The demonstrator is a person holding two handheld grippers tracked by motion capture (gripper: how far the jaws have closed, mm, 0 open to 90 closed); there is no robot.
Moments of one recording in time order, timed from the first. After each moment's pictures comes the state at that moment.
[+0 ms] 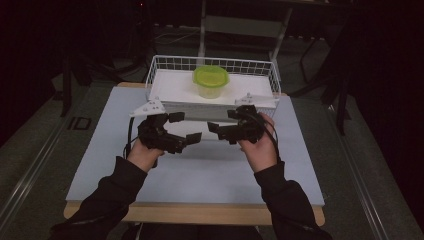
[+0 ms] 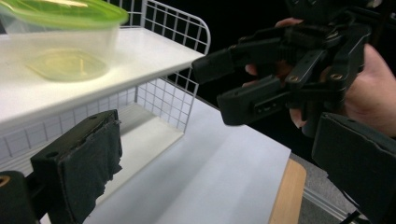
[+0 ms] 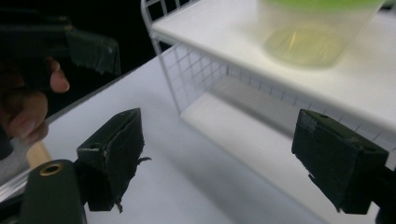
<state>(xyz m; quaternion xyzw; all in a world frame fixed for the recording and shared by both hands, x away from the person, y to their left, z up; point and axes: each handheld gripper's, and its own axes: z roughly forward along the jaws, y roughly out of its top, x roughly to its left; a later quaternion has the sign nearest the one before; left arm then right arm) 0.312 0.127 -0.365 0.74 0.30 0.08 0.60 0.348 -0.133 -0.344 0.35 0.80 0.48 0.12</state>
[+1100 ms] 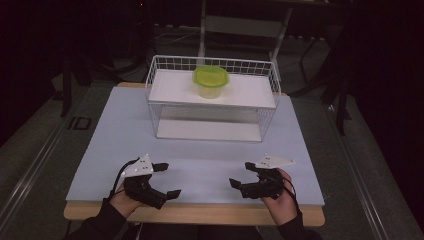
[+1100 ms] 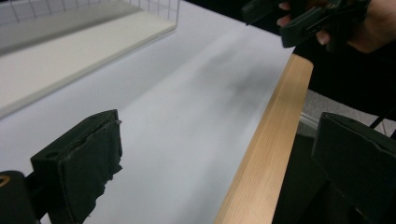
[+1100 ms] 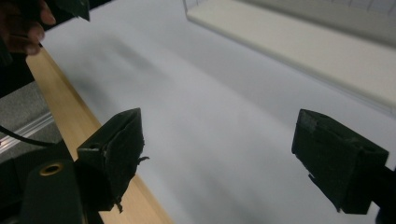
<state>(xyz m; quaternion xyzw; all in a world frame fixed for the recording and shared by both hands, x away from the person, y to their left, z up) 0.250 0.163 -0.476 0.80 0.27 0.07 0.53 0.276 -0.207 -0.461 0.34 0.82 0.45 0.10</state>
